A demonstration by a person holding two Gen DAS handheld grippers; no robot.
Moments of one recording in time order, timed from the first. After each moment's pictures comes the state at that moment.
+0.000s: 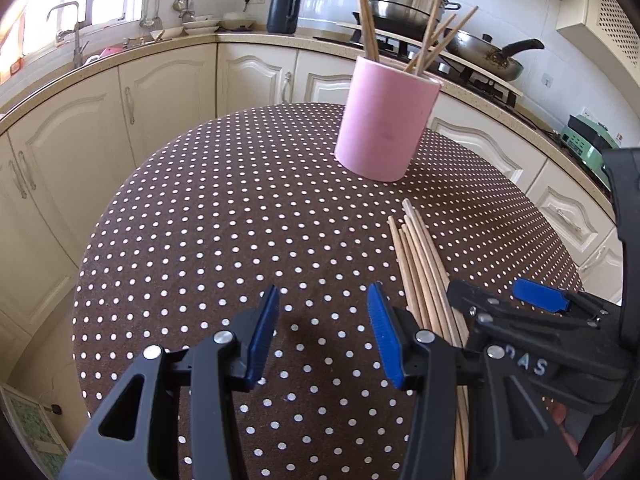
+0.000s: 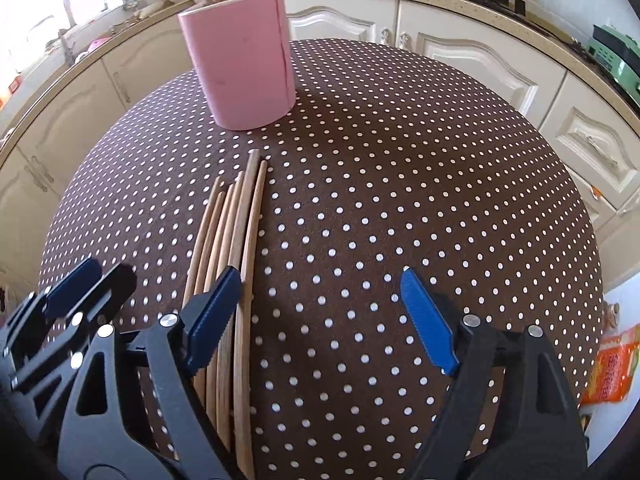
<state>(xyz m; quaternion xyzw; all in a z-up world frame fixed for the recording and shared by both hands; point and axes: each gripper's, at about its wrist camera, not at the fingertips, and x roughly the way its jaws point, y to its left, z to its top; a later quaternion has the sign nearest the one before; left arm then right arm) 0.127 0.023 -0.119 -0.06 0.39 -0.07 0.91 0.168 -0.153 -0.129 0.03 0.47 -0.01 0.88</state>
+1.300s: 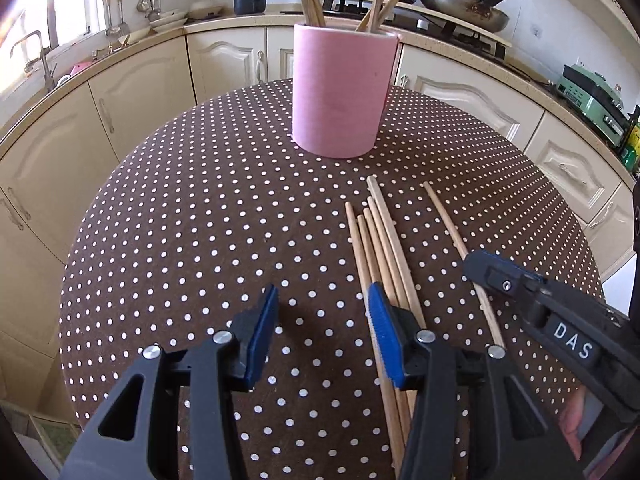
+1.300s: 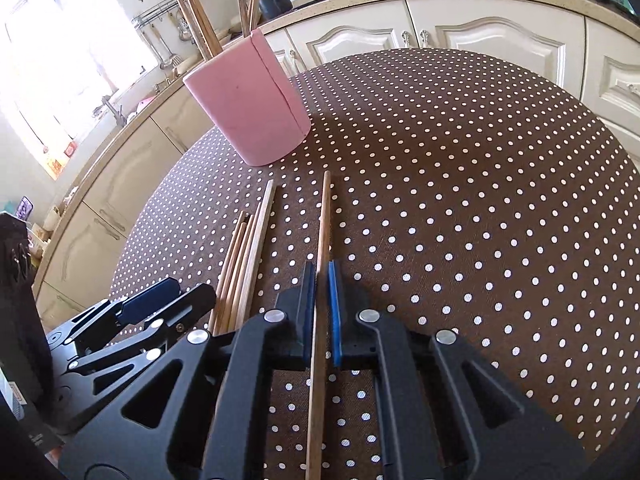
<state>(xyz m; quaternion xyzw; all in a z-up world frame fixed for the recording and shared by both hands) 0.155 -0.029 -0.117 0.01 0.45 -0.09 0.89 0.151 -0.214 -0.132 0.18 0.42 0.11 0.88</state>
